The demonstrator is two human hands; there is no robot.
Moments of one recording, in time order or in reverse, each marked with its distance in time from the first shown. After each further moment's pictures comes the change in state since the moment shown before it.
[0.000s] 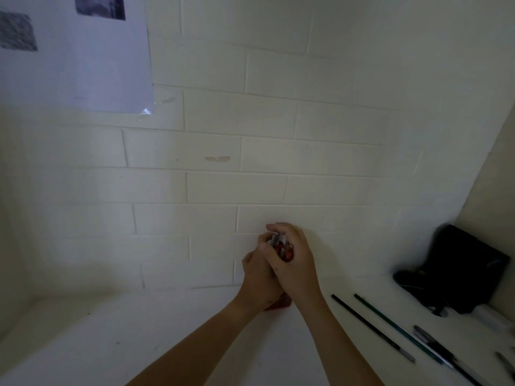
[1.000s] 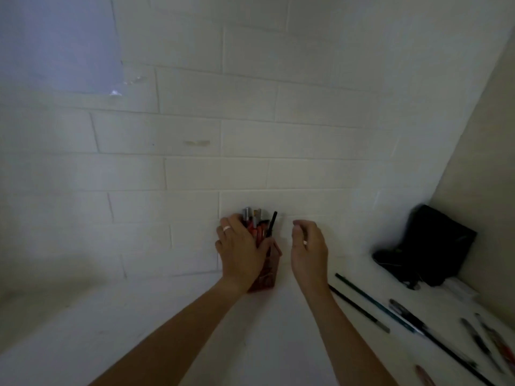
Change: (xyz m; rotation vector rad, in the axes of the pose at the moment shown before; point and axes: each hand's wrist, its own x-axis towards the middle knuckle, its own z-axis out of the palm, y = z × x) left_hand 0.014 -0.004 0.009 0.440 0.179 -0.270; right_hand -0.003 0.044 -0.038 -0.230 0.315 0.130
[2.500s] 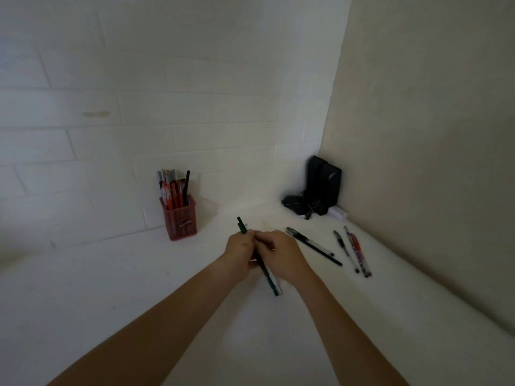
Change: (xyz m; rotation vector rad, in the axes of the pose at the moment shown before) left_hand -0.167 0.133 0.017 -0.994 -0.729 -0.734; right_hand -0.099 0.010 -0.195 -0.327 -0.459 0.069
